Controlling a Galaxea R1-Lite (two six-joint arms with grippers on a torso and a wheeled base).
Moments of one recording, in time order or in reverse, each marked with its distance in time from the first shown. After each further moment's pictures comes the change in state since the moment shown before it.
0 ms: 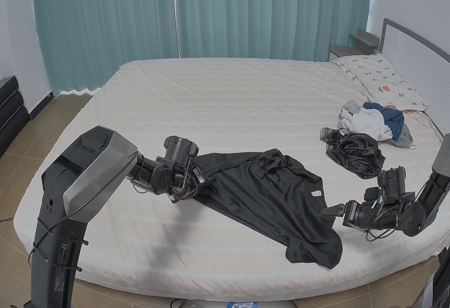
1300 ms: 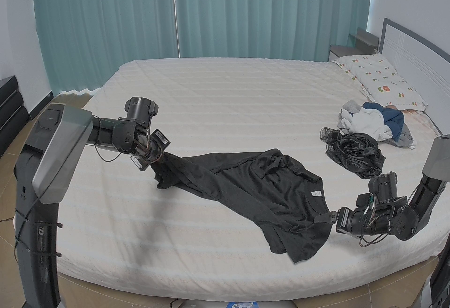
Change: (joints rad) left arm 0.186 -0.103 -0.196 0.236 -0.014 -0.050; right arm 0.044 0.060 -0.004 -0.019 -0.003 0.009
